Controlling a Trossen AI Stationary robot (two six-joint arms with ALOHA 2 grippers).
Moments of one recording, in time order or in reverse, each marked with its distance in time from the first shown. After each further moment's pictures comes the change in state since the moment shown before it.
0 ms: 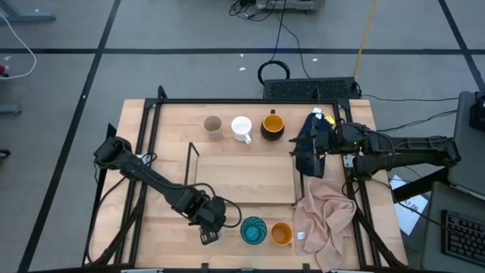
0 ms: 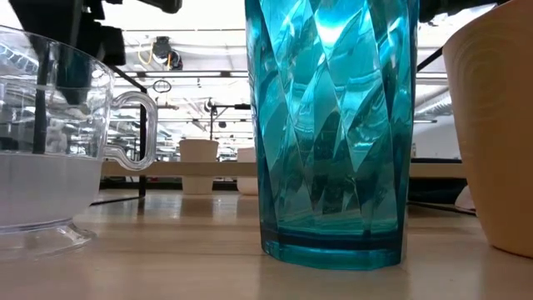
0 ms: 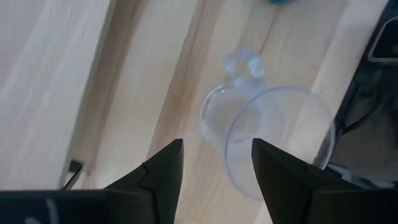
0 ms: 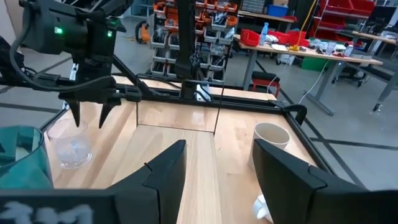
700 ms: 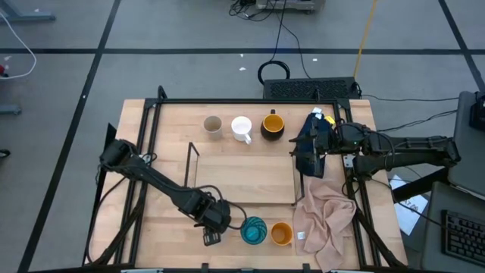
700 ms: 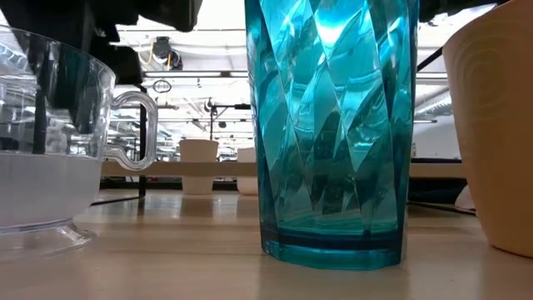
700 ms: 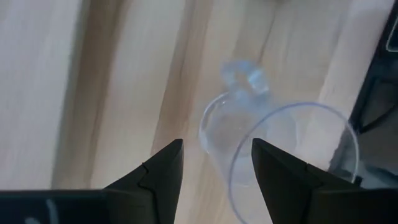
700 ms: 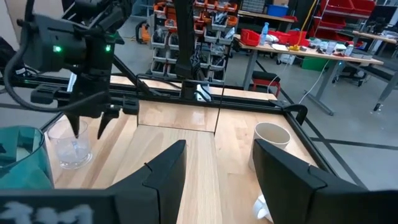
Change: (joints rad) left arm 0.019 0.069 0.000 0.054 0.030 0.115; right arm 0.000 0.000 0.000 0.000 0.000 0.002
